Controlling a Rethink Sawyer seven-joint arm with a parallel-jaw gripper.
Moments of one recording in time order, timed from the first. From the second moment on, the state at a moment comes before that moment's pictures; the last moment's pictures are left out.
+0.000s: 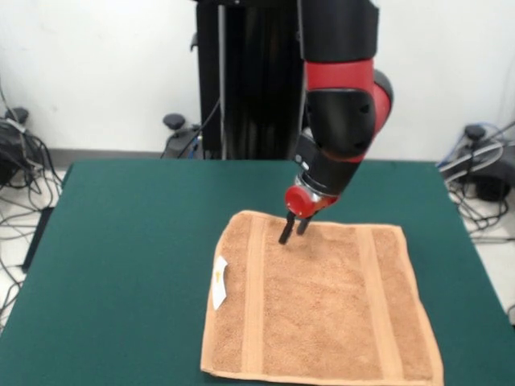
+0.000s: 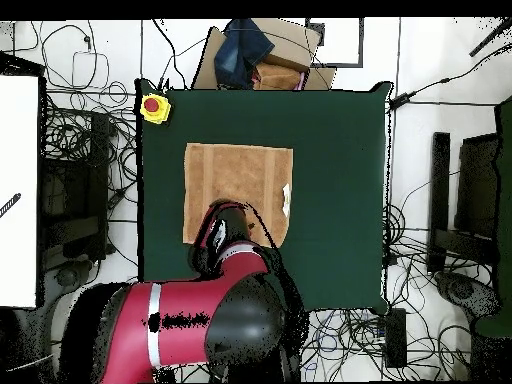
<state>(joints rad) 0.00 -0.18 0.13 1.47 -1.19 0.46 2.01</state>
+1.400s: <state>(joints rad) 0.18 -0.19 0.04 1.55 -1.55 0.45 2.03</state>
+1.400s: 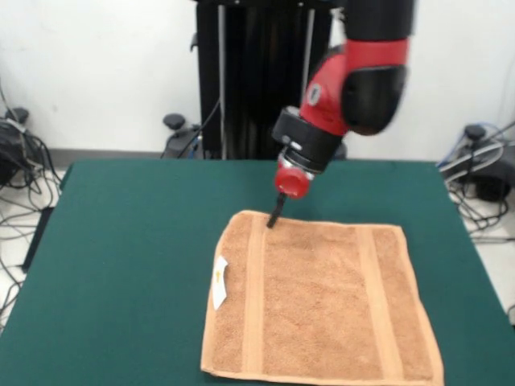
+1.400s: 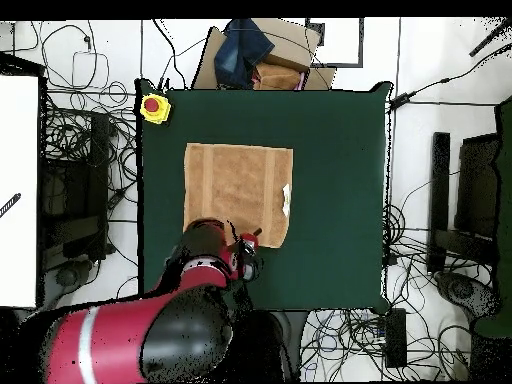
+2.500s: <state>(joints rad) 0.36 -0.07 -0.02 1.44 -1.67 0.49 2.32</state>
